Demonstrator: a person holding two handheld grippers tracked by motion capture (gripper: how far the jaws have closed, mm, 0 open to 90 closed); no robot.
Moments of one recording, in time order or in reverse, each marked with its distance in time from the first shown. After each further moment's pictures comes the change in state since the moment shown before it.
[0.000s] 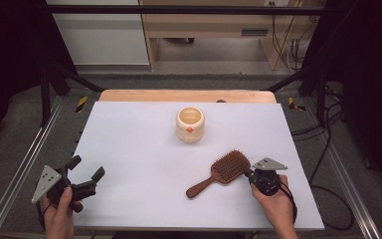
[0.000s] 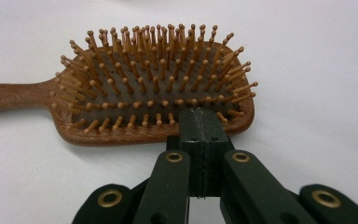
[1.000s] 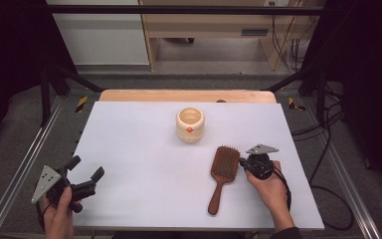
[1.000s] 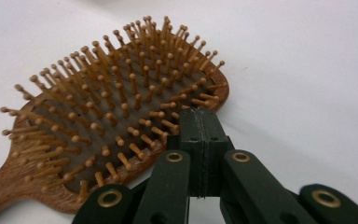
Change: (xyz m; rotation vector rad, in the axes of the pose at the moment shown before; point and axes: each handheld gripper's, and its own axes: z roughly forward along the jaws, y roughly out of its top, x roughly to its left) left arm 0.001 -0.001 -0.001 0.004 0.008 -0.002; right arm -0.014 0.030 0.032 0.071 0.028 -0.003
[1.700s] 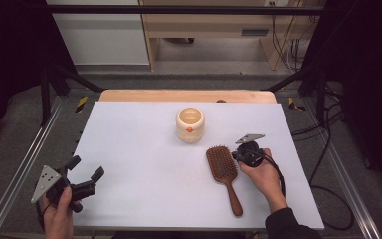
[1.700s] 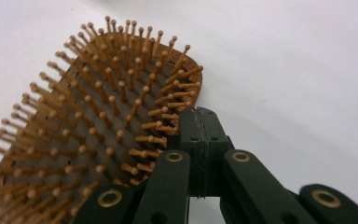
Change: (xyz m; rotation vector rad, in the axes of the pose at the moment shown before) left arm 0.001 0.000 0.000 0.000 -0.001 -0.003; right arm 0.002 0.035 0.024 0.095 0.039 -0.089
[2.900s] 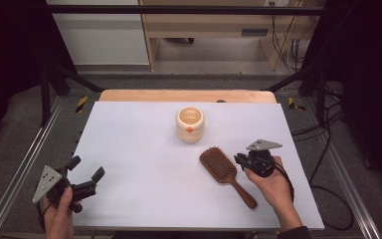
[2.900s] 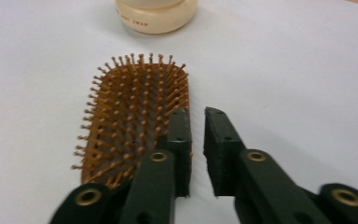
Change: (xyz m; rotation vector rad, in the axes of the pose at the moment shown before) left arm -0.001 -0.001 0.001 0.012 0.009 0.014; right arm 0.013 -0.018 -0.052 -0.168 0.040 0.054
